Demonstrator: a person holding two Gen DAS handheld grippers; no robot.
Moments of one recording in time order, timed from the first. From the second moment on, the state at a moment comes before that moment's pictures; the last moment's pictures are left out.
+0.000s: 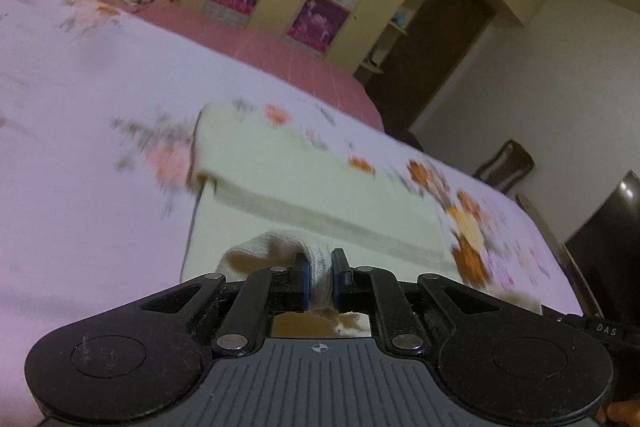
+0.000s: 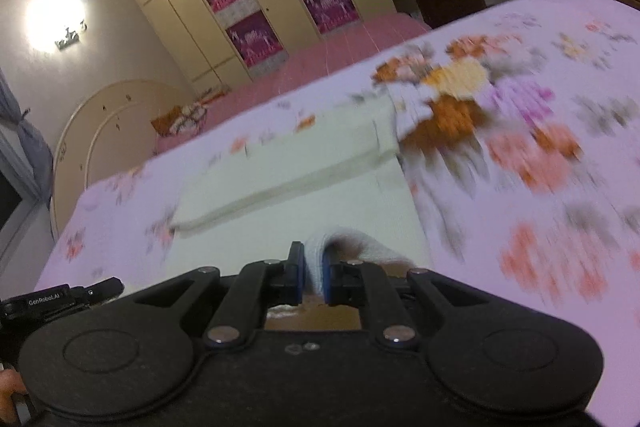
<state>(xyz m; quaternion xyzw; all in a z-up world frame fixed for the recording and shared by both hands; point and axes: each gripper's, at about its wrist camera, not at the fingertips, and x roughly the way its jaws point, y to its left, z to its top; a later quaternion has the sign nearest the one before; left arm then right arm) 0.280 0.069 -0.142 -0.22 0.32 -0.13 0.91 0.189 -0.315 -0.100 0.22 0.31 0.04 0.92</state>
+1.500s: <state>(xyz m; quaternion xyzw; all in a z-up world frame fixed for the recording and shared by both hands) 0.484 -0.018 -0.199 -0.07 0.34 -0.11 0.93 0.447 -0.283 -0.163 0.02 0.34 0.06 0.94</state>
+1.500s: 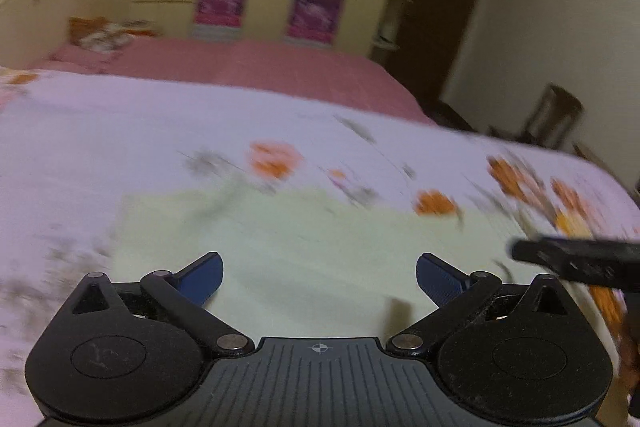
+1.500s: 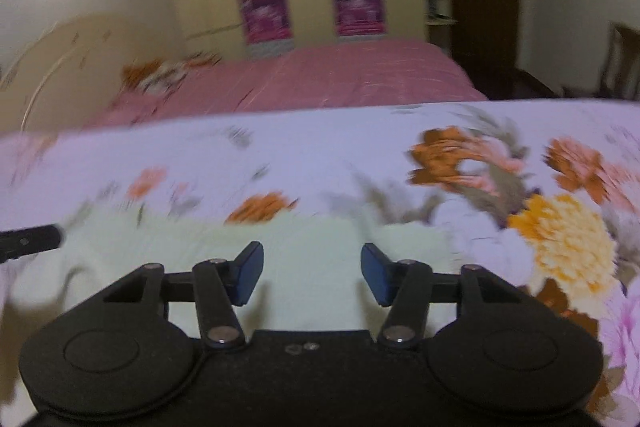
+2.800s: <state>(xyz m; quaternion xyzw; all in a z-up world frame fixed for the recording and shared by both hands) 0.435 -0.036 -0.209 0.00 0.34 -0.05 0.94 0.408 -0.236 -0.182 -0.03 0.36 0.09 0.93</state>
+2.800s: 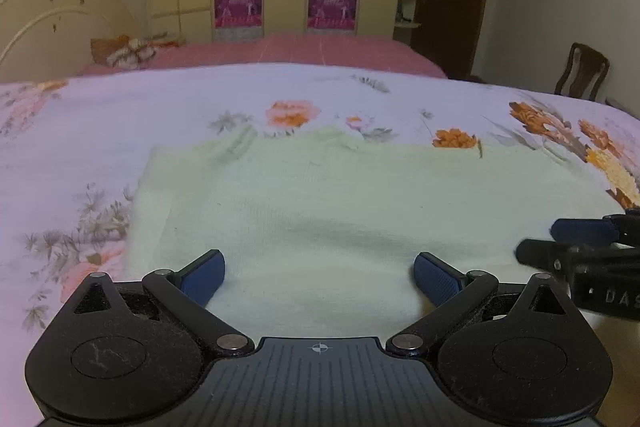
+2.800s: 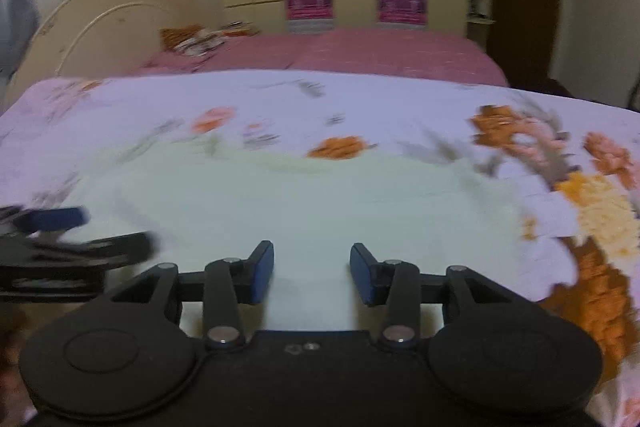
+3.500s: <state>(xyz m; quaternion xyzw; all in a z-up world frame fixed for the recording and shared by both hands) 0.369 -0.015 -0.200 0.02 0.35 -0.02 0.94 0.353 -0.221 -0.172 -0.04 0.36 0.10 0.93</state>
